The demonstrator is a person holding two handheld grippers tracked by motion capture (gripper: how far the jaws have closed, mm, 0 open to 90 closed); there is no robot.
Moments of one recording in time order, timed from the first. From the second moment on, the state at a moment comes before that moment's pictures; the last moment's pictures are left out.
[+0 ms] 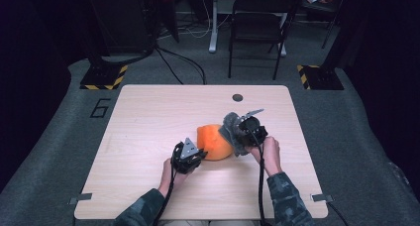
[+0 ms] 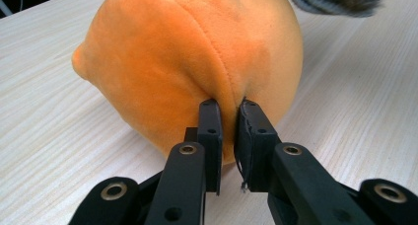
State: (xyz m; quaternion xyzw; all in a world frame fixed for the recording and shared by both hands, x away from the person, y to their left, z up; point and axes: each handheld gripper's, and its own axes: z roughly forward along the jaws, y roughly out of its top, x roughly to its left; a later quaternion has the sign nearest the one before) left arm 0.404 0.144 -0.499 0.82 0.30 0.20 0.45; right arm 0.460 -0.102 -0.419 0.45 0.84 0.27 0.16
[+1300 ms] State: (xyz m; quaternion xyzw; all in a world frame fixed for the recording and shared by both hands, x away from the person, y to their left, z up) left arm 0.388 0.134 -0.489 0.83 0.23 0.28 0.42; right arm 0.429 -0.050 -0.401 0.36 0.85 0.31 0.20
